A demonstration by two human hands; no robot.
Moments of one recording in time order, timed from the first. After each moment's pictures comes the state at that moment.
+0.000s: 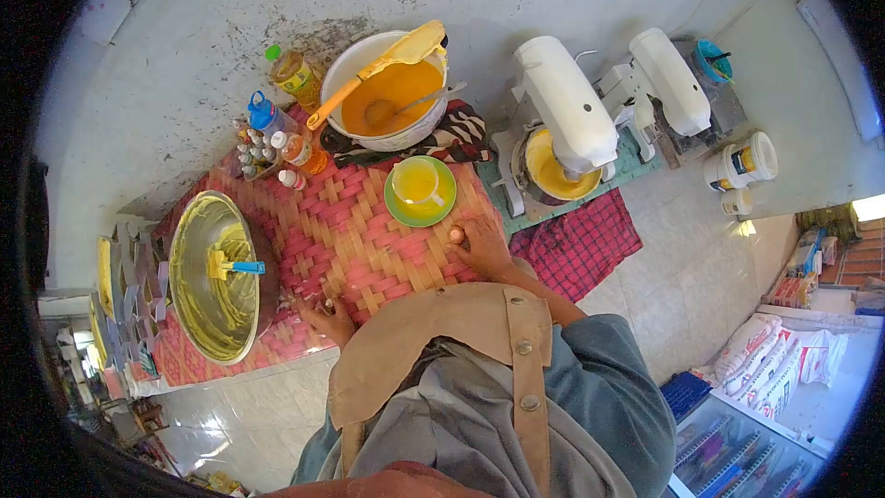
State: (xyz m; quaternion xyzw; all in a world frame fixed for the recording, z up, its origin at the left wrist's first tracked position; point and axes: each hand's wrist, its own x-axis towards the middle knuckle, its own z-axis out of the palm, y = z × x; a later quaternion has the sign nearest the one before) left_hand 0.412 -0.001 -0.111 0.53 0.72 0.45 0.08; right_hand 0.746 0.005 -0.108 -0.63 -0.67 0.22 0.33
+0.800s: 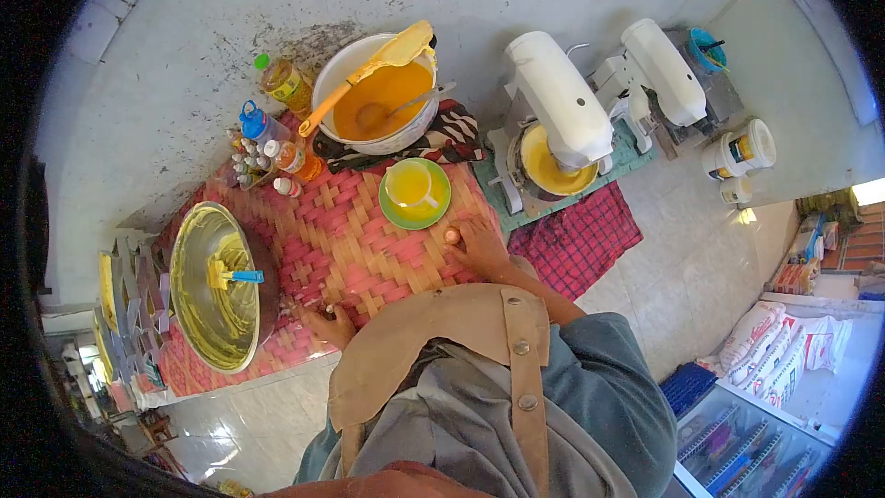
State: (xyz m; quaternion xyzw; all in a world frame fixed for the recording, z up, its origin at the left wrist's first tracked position) left_hand 0.403 -0.001 -0.125 0.57 0.74 0.36 -0.06; right_hand 0.745 0.005 -0.110 -0.65 -0.66 0.23 0.30
